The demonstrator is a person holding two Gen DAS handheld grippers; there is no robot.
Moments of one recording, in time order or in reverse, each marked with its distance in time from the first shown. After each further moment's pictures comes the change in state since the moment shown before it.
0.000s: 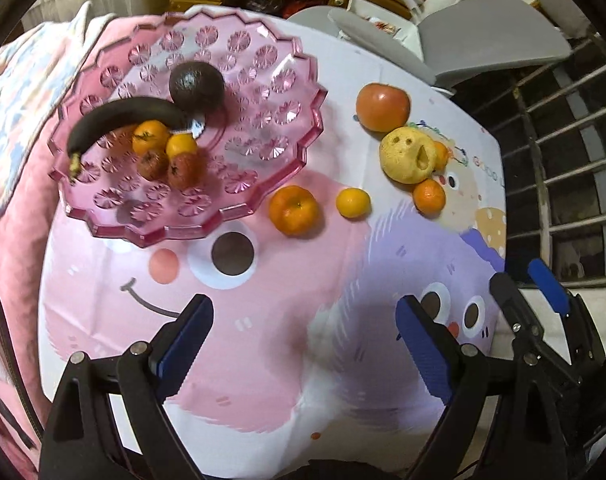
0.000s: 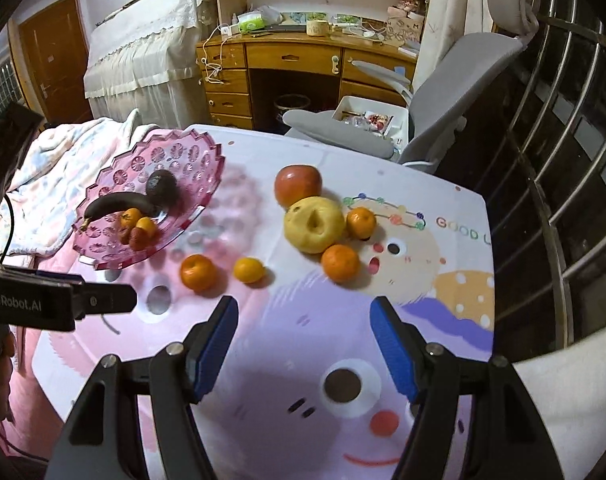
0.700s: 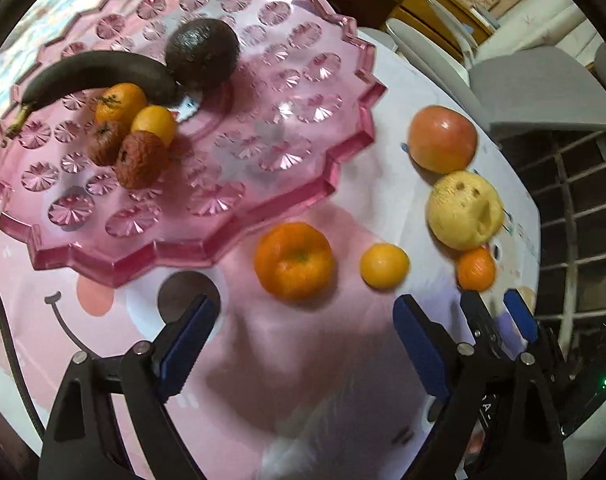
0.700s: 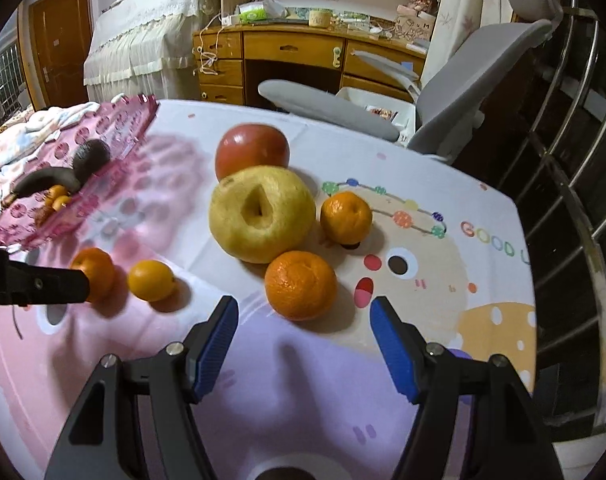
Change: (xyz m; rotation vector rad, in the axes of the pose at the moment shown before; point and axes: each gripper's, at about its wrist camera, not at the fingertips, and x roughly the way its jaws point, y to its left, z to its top) left arm 0.091 0.002 0.022 -0.211 -0.141 0.020; right arm 0.128 -0.030 -0.011 -0.056 -0.017 -0.028
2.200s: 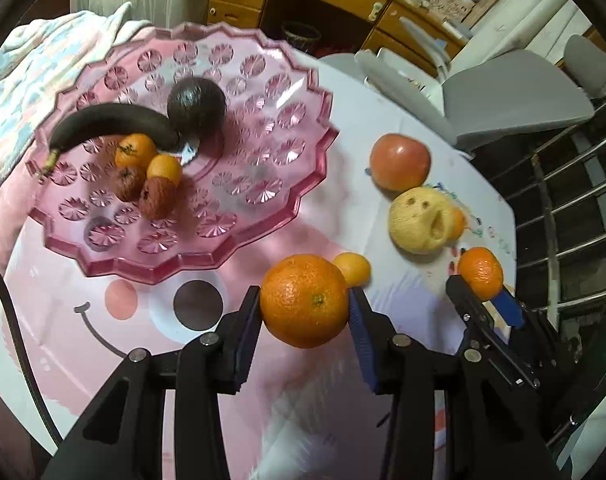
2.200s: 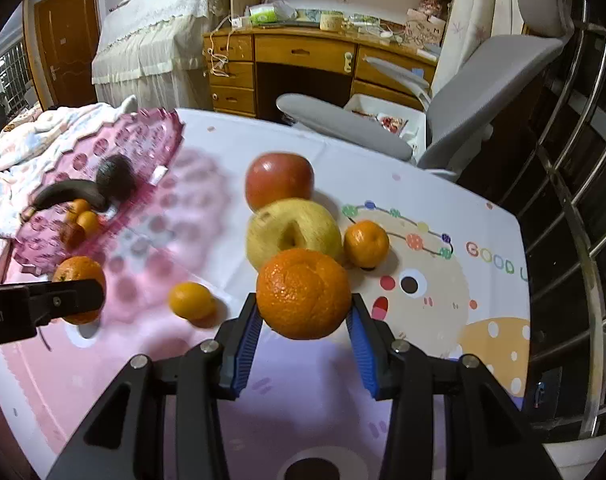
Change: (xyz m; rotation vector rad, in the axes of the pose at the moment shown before) left arm -0.060 -0.010 -0.006 0.069 -0.084 -0.043; right arm -0.043 0.022 0.028 -0.014 -0.012 0.035
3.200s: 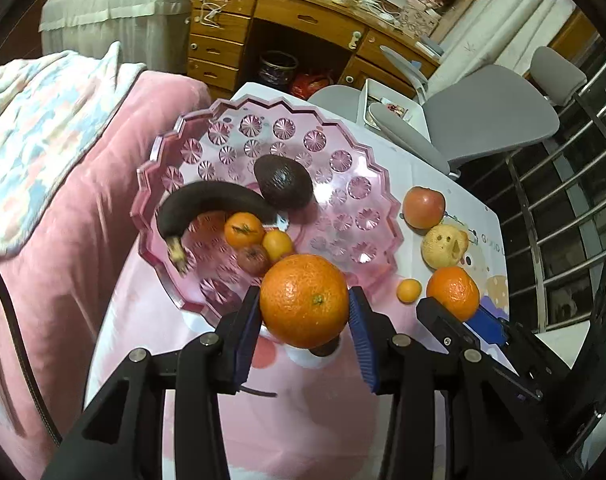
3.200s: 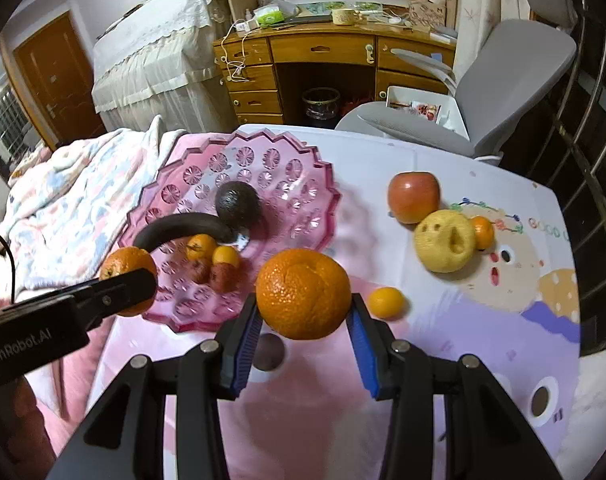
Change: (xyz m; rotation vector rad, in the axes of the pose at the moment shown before) left arm -0.077 0.120 0.053 0.146 -0.047 -0.076; right arm -0.038 0.139 0.038 0.192 0.068 0.089
